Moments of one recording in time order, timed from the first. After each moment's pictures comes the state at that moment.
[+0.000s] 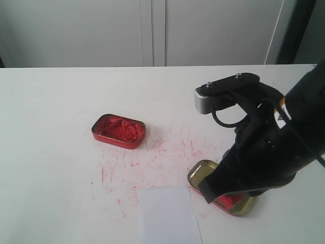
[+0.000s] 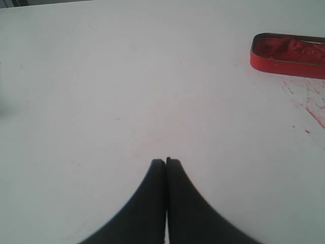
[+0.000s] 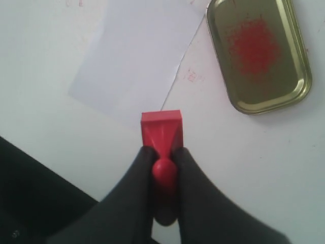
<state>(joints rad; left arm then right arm) -0.02 0.00 0.02 -0.10 0.42 0.13 0.69 1.22 -0.97 0.12 1.06 0.08</state>
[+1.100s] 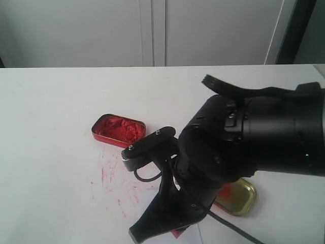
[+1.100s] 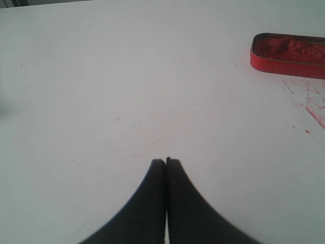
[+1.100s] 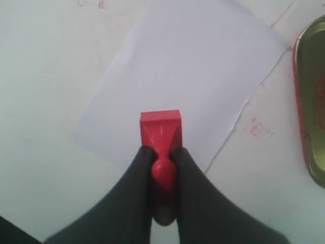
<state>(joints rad) -0.02 0.00 0.02 -0.10 0.42 0.13 0.96 1.58 -0.97 -0.05 0.79 0.31</state>
